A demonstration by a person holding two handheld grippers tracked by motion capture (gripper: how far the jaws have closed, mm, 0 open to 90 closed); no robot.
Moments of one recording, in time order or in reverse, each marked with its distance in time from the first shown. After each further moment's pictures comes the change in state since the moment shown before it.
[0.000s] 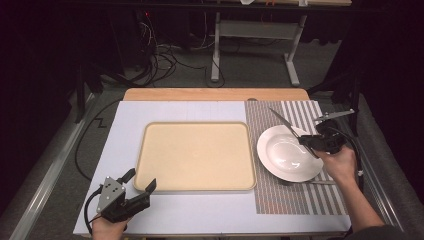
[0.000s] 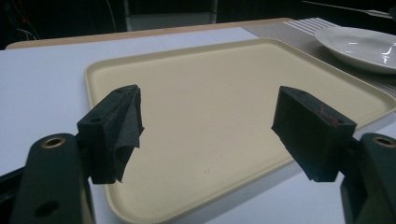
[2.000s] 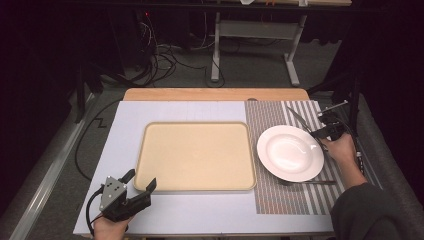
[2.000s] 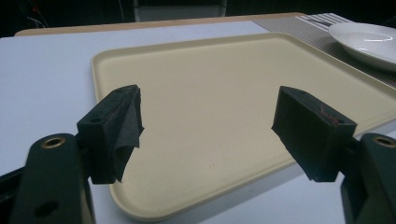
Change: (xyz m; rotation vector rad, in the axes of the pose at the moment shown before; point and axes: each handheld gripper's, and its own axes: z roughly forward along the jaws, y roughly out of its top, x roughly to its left) left arm 0.002 -0.003 0.005 0.006 0.053 -0.009; right arm -0.103 0.005 0.074 0.218 -0.178 0.105
